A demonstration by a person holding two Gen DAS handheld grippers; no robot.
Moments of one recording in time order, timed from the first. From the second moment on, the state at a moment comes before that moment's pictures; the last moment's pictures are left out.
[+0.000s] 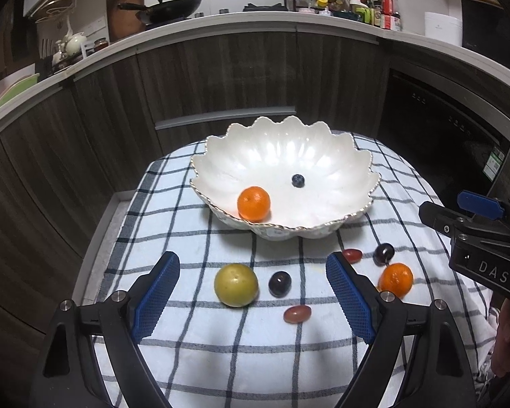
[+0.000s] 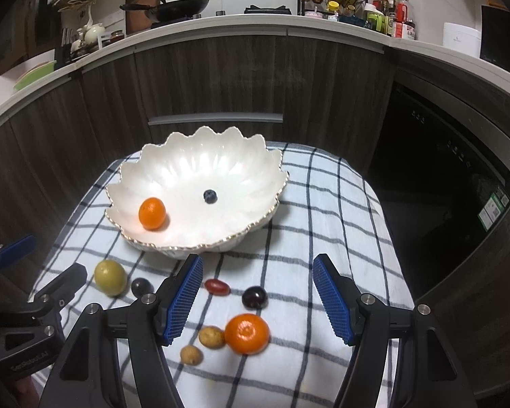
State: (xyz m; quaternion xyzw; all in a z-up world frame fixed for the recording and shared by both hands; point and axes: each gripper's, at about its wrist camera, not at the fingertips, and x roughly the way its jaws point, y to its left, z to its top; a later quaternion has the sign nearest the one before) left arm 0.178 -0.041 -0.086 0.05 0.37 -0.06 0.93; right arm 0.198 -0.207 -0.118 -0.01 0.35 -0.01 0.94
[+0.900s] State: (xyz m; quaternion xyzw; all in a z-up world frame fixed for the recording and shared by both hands) left arm 0.165 -0.044 -0.128 0.08 0.39 -0.11 0.91; right arm 0.175 -0.202 -0.165 0.00 0.38 -0.01 0.92
